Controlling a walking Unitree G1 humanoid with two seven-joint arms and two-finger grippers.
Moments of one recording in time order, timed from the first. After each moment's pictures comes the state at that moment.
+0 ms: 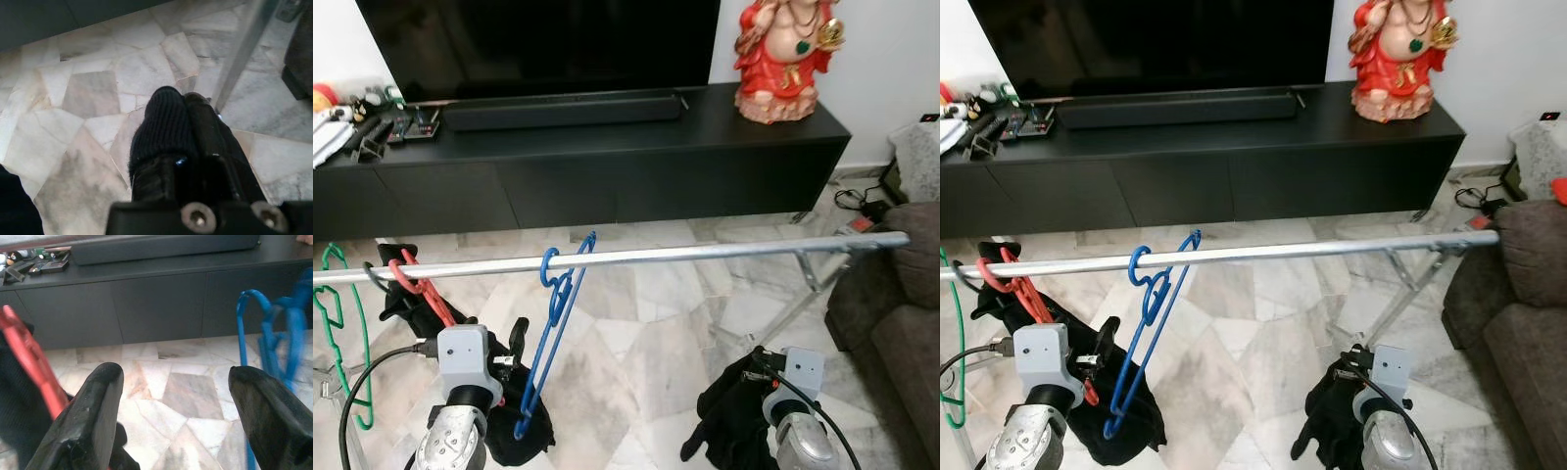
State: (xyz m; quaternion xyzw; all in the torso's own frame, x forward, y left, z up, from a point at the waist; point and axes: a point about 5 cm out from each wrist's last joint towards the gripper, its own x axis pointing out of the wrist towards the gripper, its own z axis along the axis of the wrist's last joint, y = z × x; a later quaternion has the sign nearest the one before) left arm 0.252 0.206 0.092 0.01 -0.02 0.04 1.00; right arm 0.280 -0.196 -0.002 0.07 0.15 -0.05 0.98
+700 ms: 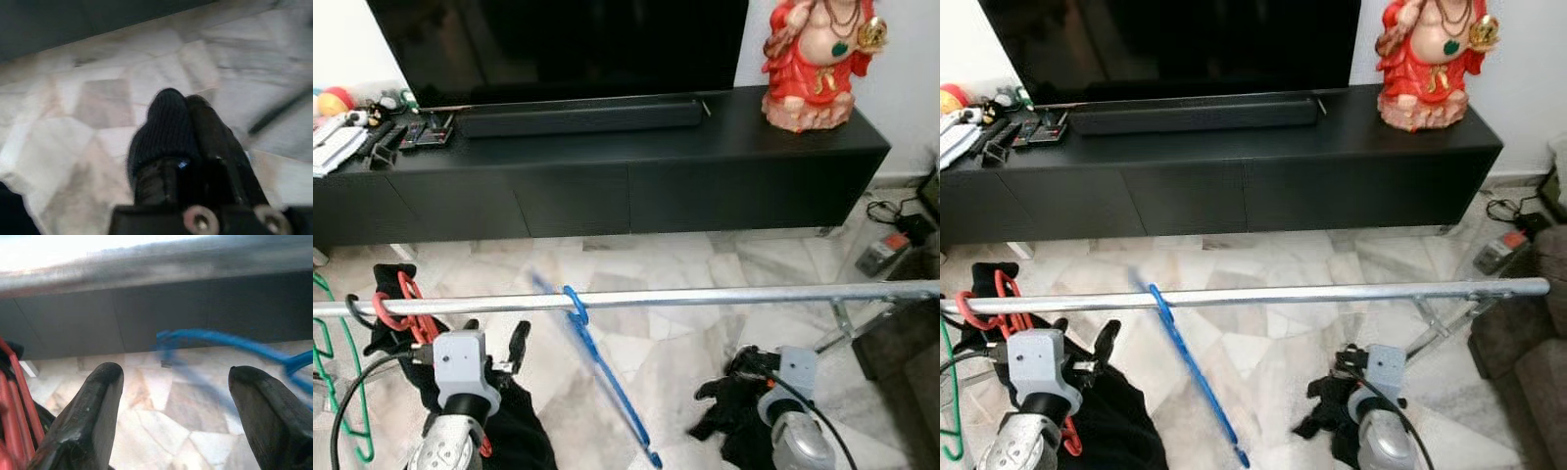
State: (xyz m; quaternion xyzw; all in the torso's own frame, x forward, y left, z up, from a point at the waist) left arm 0.235 0.205 0.096 0.01 -0.02 0.03 1.00; right arm 0.280 -0.196 -0.002 0.07 0.16 -0.05 0.98
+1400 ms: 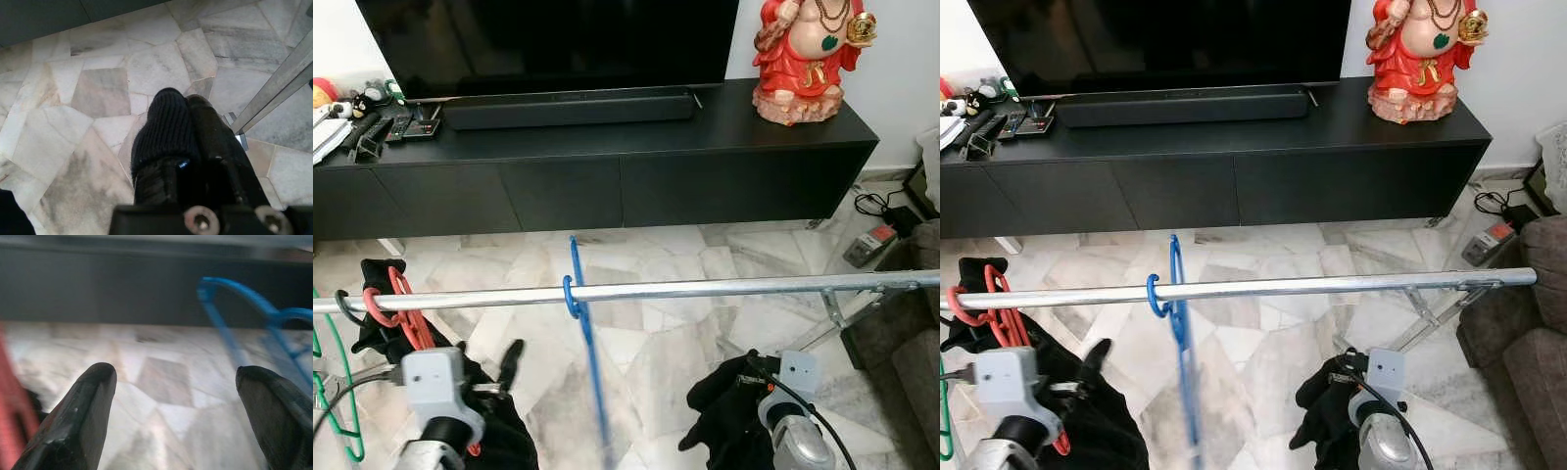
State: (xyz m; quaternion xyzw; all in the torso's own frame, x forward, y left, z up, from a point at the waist) left arm 0.207 0.205 0.107 -0.06 0.03 -0.01 1.00; right arm 0.277 -0.192 -0.006 0.07 0.17 -0.04 0.98
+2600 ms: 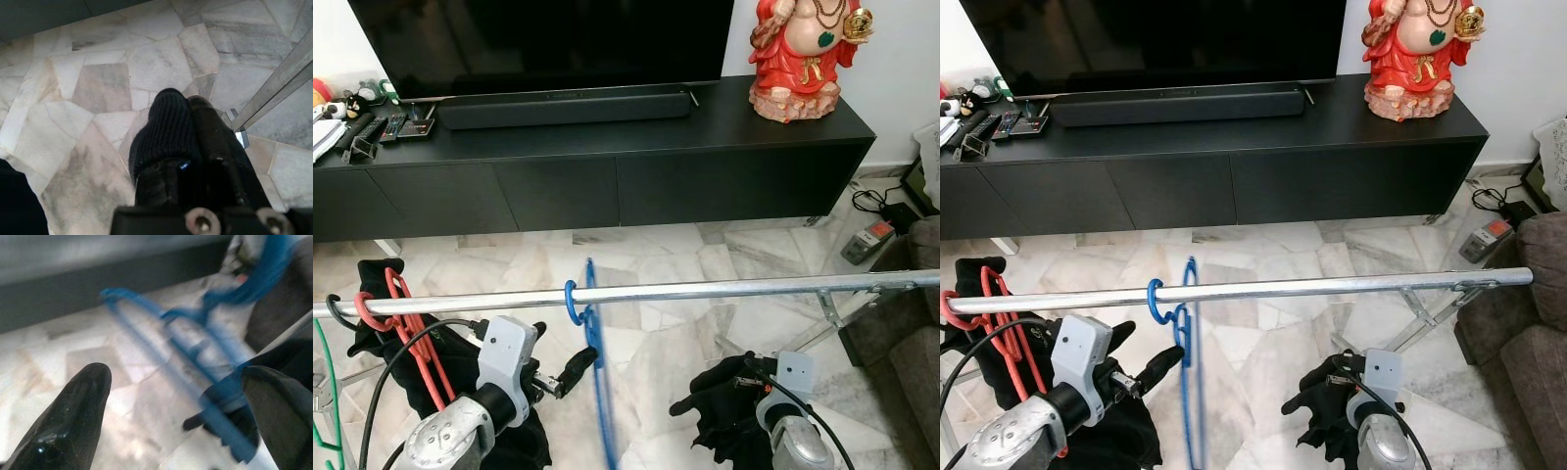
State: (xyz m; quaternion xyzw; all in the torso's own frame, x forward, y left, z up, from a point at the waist) left arm 0.231 0.163 0.124 0.02 0.09 -0.23 0.97; right arm 0.276 -0.189 -0.008 0.07 0.18 -0.03 0.98
